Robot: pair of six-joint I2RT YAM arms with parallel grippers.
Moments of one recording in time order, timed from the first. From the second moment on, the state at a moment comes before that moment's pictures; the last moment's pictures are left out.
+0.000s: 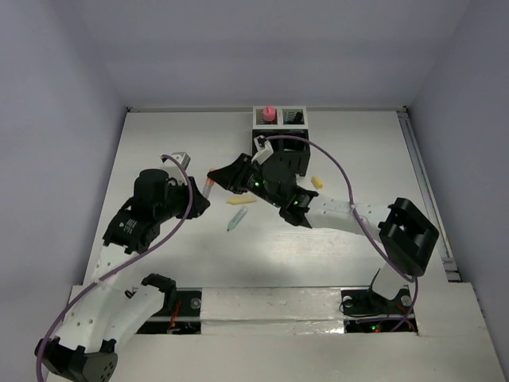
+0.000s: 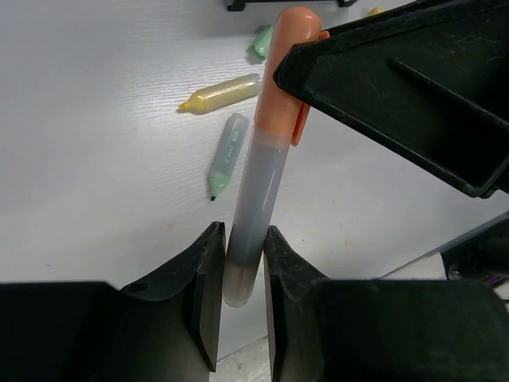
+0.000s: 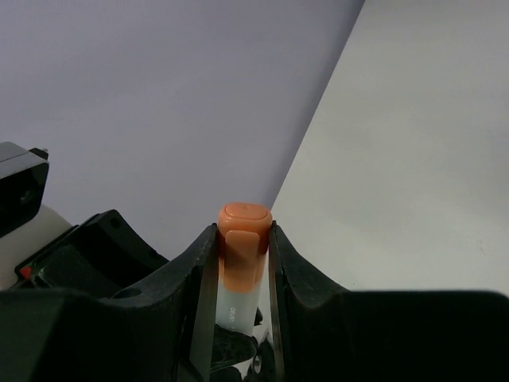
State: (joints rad) left arm -0.33 0.77 0.89 -0.70 0.19 -0.37; right arm 0.98 1.68 1.11 0.54 0.01 1.00
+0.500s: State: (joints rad) left arm -0.30 0.64 0.80 -0.40 0.23 -0.38; right arm 0.70 1.49 1.13 0.34 -0.07 0.89
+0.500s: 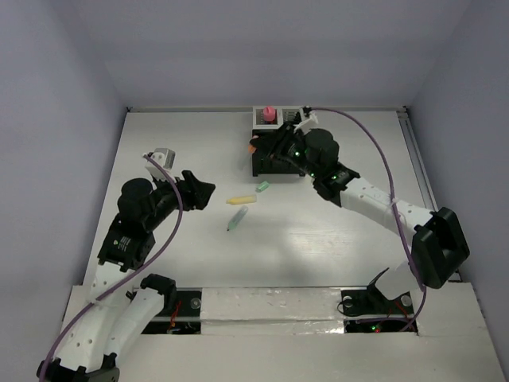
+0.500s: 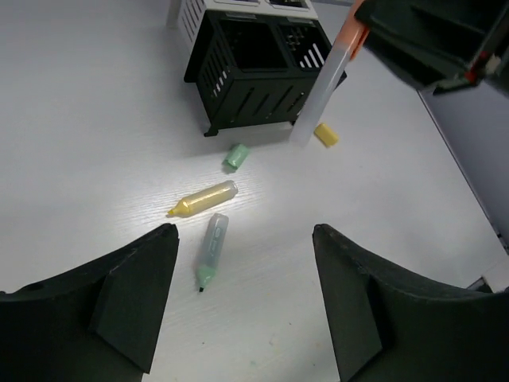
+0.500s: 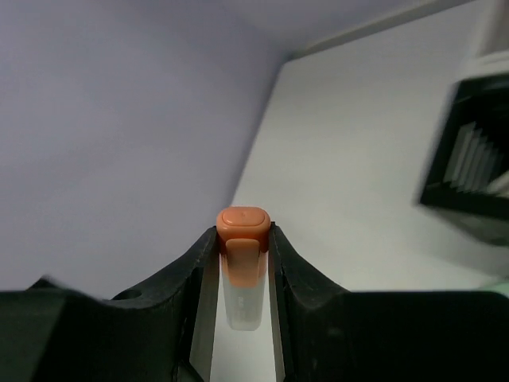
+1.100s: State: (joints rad) left arm -0.37 0.58 0.70 -0.35 0.16 -0.36; right arm 0.51 1.68 1.41 0.22 0.41 0.28
